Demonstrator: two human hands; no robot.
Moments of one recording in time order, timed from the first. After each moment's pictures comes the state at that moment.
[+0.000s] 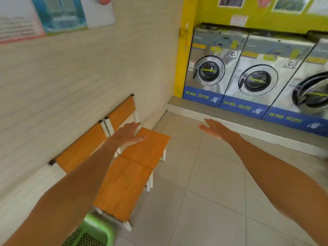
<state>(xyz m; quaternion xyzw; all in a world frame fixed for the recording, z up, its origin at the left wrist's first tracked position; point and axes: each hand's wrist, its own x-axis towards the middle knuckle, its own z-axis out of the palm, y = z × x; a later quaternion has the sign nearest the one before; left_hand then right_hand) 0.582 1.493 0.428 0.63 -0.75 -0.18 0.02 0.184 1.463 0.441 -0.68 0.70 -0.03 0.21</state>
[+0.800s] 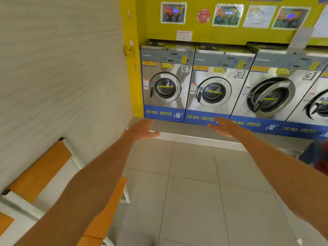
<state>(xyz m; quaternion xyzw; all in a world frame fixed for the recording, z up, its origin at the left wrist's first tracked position) 0.203 1.146 0.471 0.50 -0.85 -0.12 0.02 -0.162 1.234 0.489 -0.61 0.78 -0.07 0.16</state>
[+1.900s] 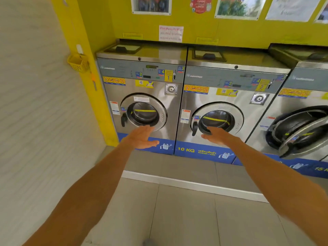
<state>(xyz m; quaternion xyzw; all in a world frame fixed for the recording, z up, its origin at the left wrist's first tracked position) -0.194 0.465 0.433 0.46 -0.88 -0.10 -0.01 -0.551 0.533 0.425 -0.58 0.78 -0.05 0.22</state>
